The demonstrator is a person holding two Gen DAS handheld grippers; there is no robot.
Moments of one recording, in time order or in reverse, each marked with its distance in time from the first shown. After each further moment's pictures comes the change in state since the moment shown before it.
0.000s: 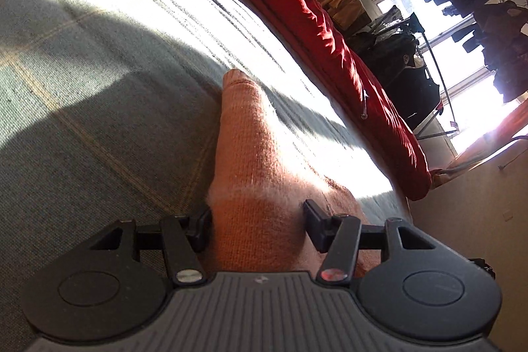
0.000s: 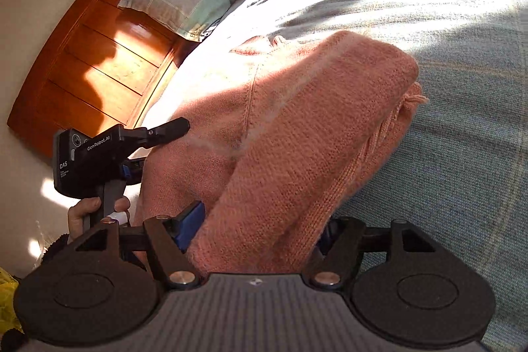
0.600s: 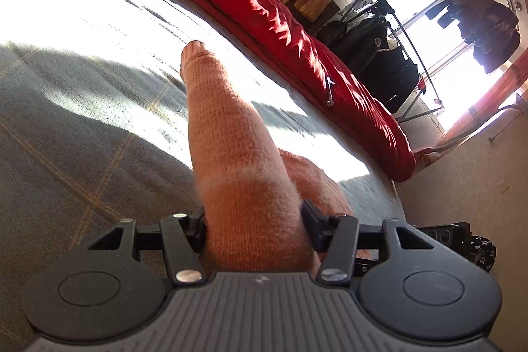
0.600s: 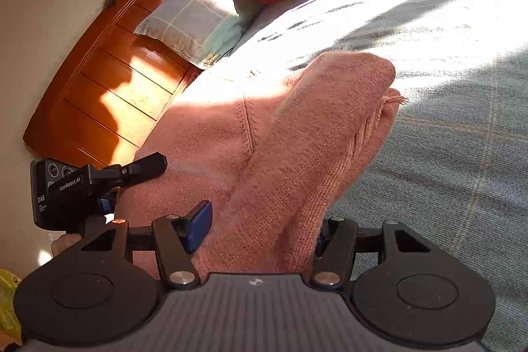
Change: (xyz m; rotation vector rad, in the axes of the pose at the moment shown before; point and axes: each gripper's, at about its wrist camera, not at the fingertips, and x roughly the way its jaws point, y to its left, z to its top) left arm -0.006 -0.078 -0.006 0.102 0.035 -0.039; right arm -0.038 0.003 0.008 -0.023 -0.083 0.021
